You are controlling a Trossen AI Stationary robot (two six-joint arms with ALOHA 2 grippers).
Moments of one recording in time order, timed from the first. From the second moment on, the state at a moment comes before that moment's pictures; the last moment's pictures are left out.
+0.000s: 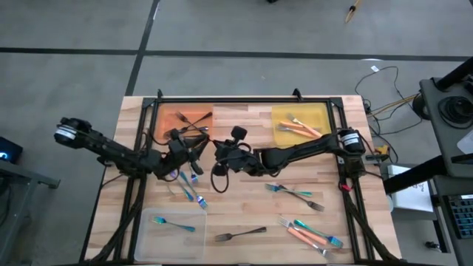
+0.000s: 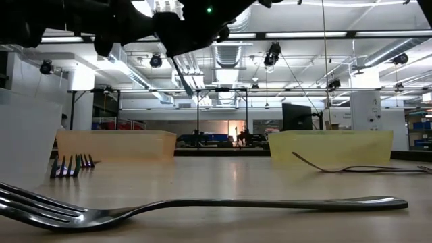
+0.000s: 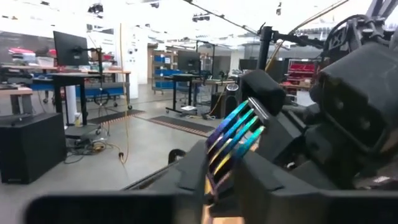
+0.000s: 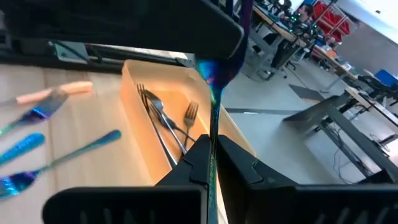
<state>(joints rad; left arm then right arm) -0.29 1.15 0.34 1.06 -0.86 0.09 0.12 1.98 1.52 0.09 0.76 -0.23</state>
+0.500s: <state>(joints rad) -0.29 1.13 0.34 1.05 -0.84 0.10 0.12 1.97 1.53 0.02 0.75 -0.23</state>
